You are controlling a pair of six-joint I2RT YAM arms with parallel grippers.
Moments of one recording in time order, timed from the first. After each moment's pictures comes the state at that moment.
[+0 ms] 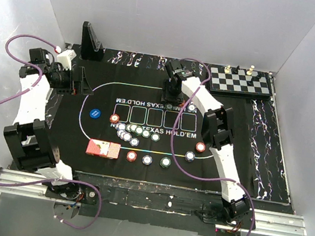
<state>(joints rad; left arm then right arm) 0.37 1.51 1.36 -0.89 0.70 0.23 0.58 2.52 2.32 -0.97 0.04 0.42</state>
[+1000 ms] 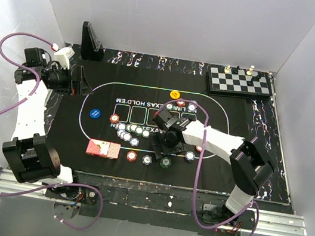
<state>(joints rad) 0.37 1.39 1.36 -0.92 0.72 0.22 0.94 1.74 1.21 -0.81 0.02 0.42</state>
